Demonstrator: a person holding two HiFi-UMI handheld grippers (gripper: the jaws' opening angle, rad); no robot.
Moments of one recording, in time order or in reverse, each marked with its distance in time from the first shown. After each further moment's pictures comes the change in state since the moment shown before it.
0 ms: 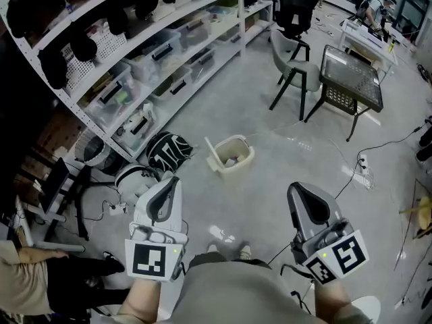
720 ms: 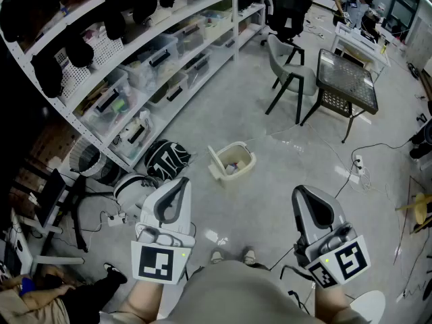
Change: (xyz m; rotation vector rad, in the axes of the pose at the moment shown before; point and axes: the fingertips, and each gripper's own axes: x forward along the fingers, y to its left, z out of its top) left arm 0.018 0.054 0.009 0.002 -0.056 -0.097; right arm 0.051 0.037 0.018 -0.065 -0.012 -0.067
